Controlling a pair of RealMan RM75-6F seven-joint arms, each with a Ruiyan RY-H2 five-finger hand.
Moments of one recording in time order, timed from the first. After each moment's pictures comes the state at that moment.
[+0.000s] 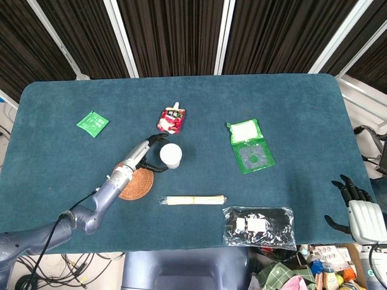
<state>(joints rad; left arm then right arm) -0.85 -1.72 -0.27 -1.06 1.29 0.71 -0.71 0.07 -1.10 0.08 -1.68 -1.41 1.43 -0.05</state>
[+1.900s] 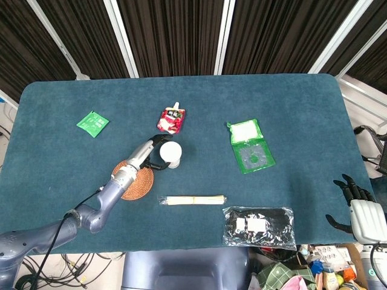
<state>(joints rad) -0.88 -1.76 -0.27 -1.01 1.28 0.71 -0.68 0.07 -1.10 0.08 -1.68 -1.40 1.43 -0.04</state>
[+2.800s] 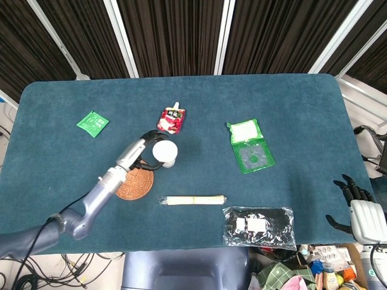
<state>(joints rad) -0.79 -1.58 -0.22 -1.24 1.39 0.87 -0.70 0.07 -1.10 0.08 -1.69 -1.40 1.43 -0.05</state>
